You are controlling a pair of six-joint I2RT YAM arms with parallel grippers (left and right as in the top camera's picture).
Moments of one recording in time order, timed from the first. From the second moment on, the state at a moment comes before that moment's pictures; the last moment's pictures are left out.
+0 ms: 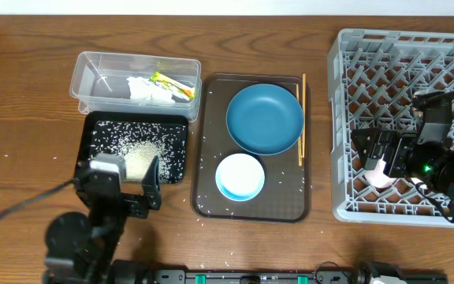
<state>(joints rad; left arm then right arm) -0.13 0.33 0.68 -0.58 0.07 -0.05 -0.10 1.02 1.40 -1.21 -0.41 0.11</state>
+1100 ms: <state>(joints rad) -0.13 0.01 0.09 -0.30 0.07 -0.04 -0.10 1.02 1.40 -1.21 -0.41 0.11</state>
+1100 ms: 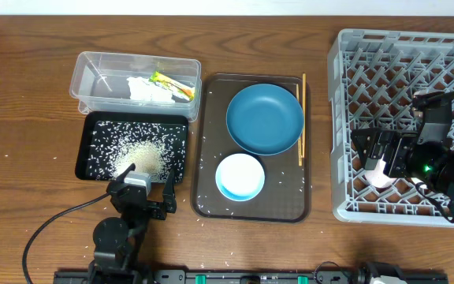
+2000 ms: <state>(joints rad) -0.13 0.01 0.09 -0.30 0.07 -0.04 0.54 1.28 1.40 -1.07 -0.25 0.32</state>
